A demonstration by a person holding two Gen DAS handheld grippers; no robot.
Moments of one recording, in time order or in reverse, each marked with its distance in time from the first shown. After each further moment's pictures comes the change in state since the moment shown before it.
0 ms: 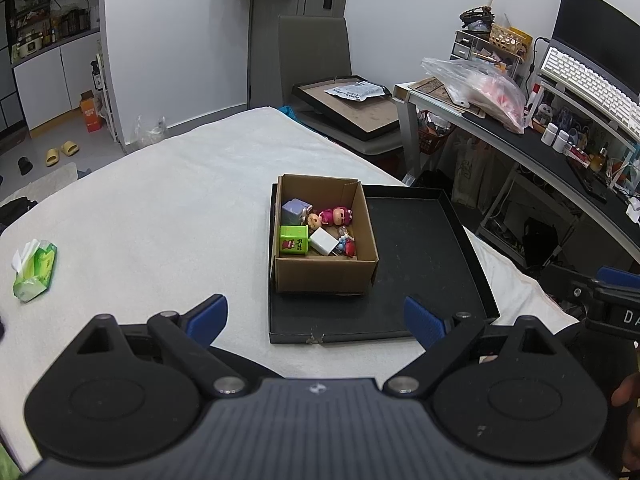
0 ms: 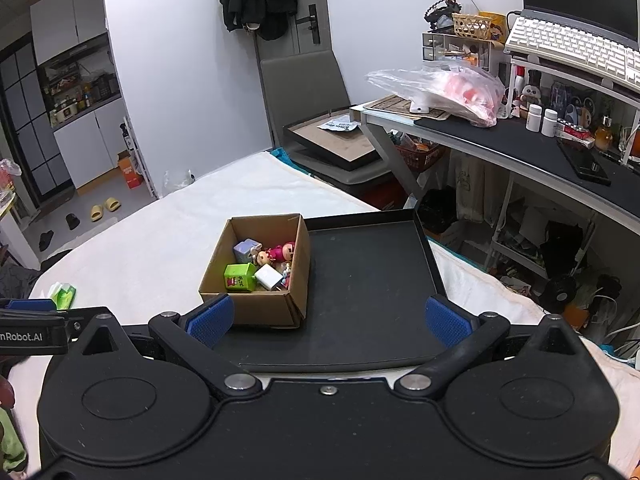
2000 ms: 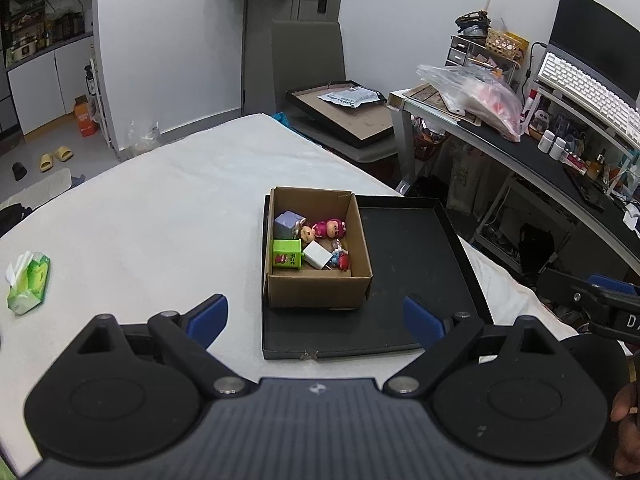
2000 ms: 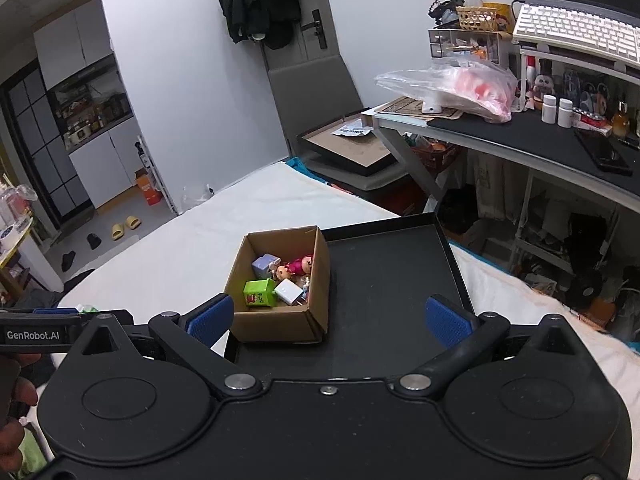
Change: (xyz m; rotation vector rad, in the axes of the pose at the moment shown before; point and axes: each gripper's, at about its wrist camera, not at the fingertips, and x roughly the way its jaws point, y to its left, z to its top) left arm 0.004 -0.001 0.016 0.004 -0.009 -0.012; right arm 0.011 -0.009 0.012 0.067 -0.015 0.071
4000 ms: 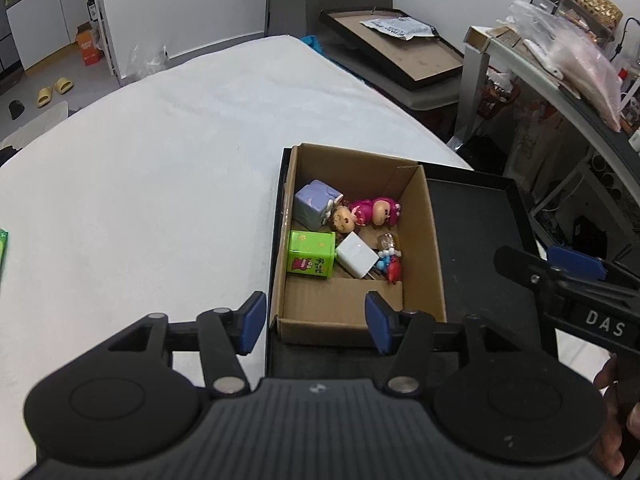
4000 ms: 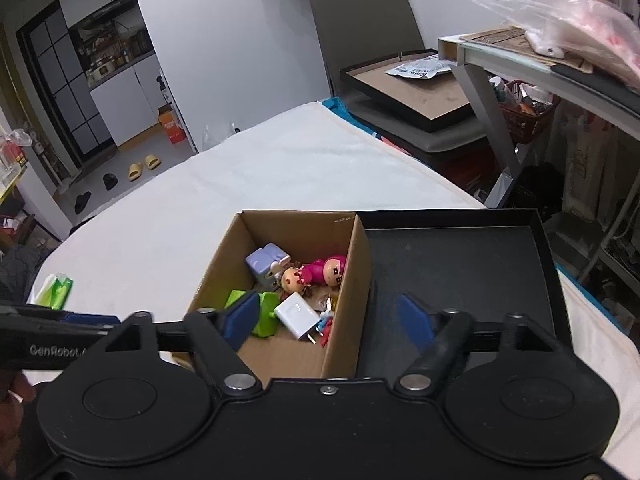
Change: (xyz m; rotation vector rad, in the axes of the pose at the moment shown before) left arm 0.193 0.031 0.056 -0.088 0.229 0.047; right arm 0.221 0.010 0.038 -0.115 0.181 0.126
